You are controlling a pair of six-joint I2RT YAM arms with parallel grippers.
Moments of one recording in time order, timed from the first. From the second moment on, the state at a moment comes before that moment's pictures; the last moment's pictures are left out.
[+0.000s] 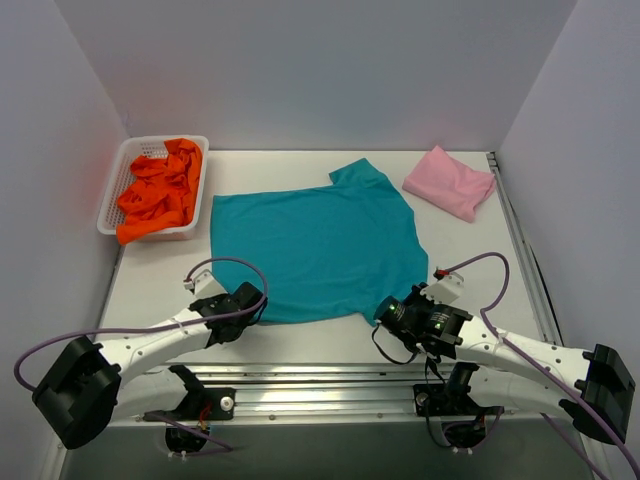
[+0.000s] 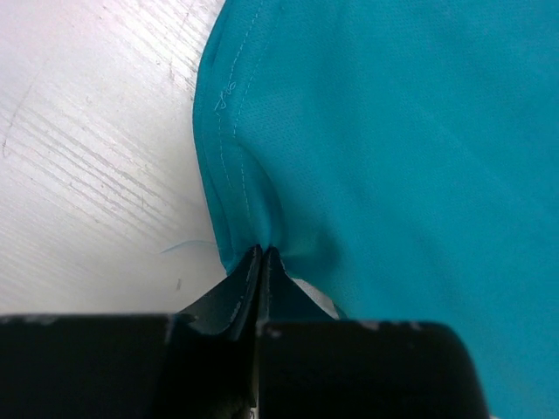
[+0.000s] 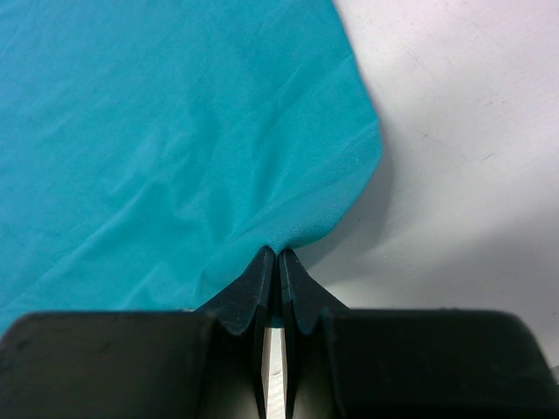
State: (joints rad) left arm -0.76 1.15 0.50 -0.60 -0.62 -1.42; right arm 1.01 0.95 0.55 -0.78 0.89 1.51
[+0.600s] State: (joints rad) left arm -0.83 0.86 0.63 -0.79 -0.65 -1.29; right arm 1.01 0.97 0.66 -0.81 0.92 1.48
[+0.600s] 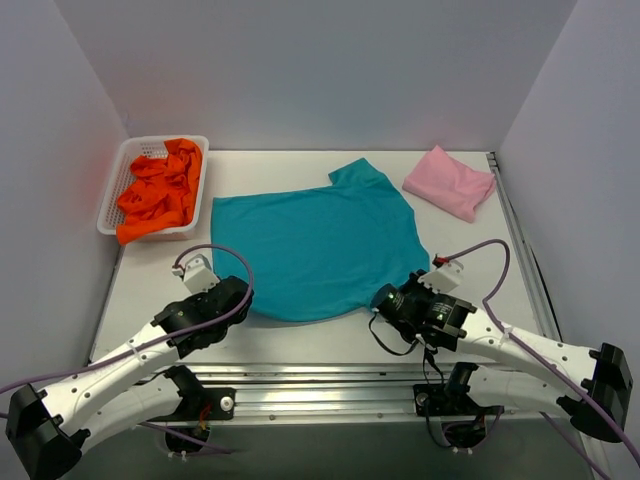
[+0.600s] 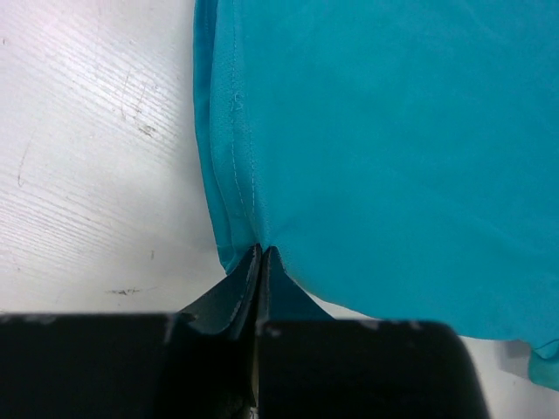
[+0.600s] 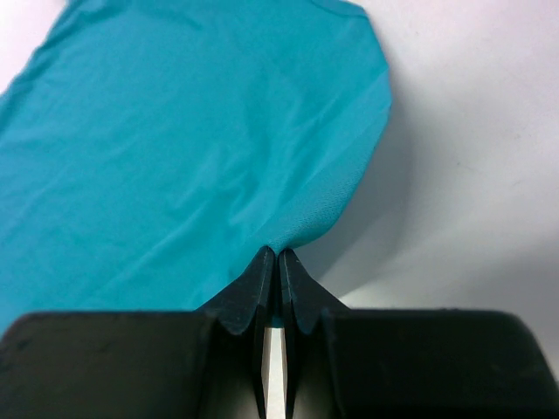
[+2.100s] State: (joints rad) left arm -0.07 1.62 1.30 -0.30 -0.17 -0.81; right arm 0.47 2.07 1.85 -0.58 0.90 0.89
